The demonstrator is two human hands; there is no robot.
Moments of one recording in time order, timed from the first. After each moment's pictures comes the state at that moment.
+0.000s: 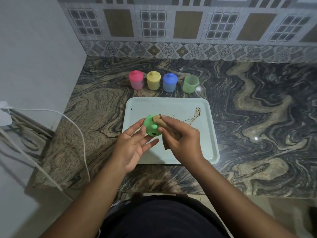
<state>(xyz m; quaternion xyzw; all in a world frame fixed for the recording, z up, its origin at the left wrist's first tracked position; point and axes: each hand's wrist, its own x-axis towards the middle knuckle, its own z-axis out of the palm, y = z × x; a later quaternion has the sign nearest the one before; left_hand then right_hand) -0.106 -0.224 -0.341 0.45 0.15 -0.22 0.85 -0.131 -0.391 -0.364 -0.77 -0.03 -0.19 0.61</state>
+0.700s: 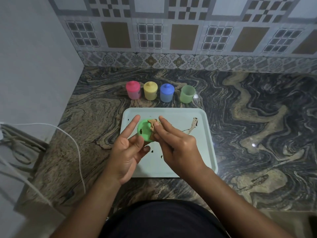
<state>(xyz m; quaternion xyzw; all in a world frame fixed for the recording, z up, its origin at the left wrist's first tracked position) -0.101 -0.228 -0.315 0.50 0.02 -0.18 0.84 -0.121 -0.395 -0.334 -0.85 -0.16 -0.27 0.42</state>
